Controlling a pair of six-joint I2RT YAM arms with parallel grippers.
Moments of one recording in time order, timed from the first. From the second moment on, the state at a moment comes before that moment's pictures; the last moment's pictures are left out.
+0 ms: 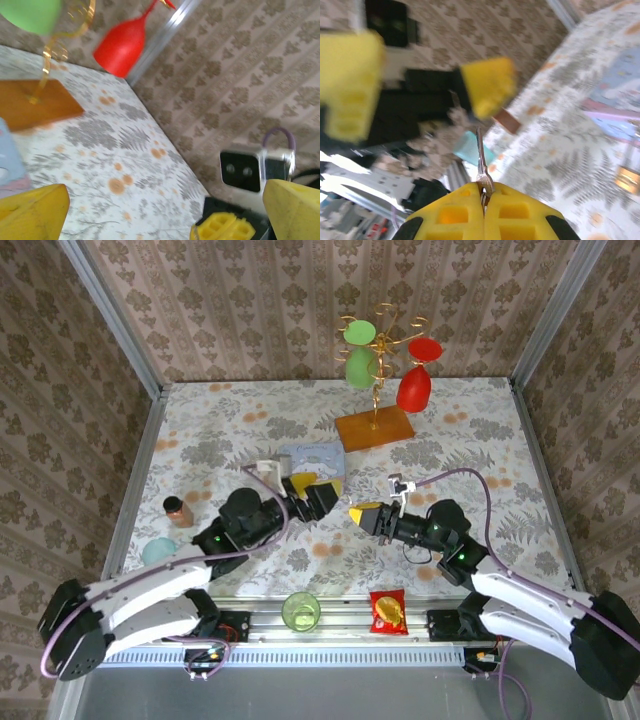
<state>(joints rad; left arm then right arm) -0.93 0.94 0.57 0.35 0.01 -0.70 0.67 0.88 0.31 0.53 -0.43 0.74</state>
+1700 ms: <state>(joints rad) -0.72 1.63 0.59 0.34 0.19 -0.59 0.63 1.39 0.34 0.42 -0.32 0.69</state>
